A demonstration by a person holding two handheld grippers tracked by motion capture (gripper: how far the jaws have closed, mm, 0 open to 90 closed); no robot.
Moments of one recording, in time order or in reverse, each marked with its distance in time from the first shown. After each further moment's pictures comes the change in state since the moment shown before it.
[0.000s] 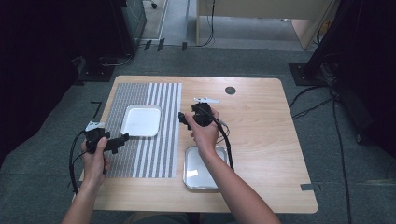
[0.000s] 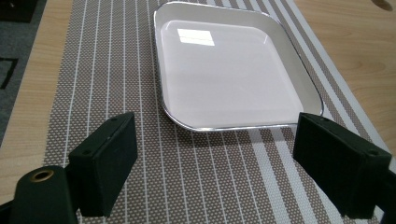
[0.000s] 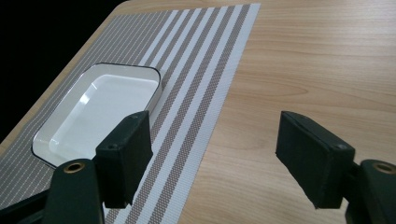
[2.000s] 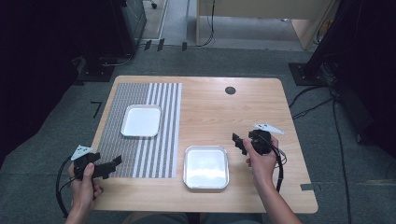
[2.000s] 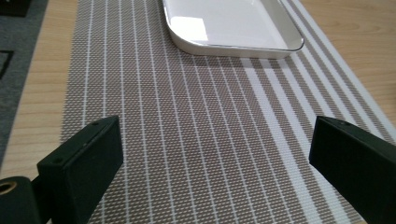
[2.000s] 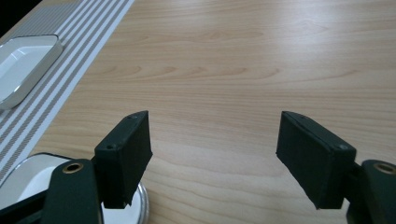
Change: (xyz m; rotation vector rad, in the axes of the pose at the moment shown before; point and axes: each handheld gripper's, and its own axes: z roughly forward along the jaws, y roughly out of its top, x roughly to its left) left arm 0.011 -0.063 -0.047 -0.024 -0.032 0.004; right arm -0.124 -0.070 -0.134 -0.062 -0.149 0.027
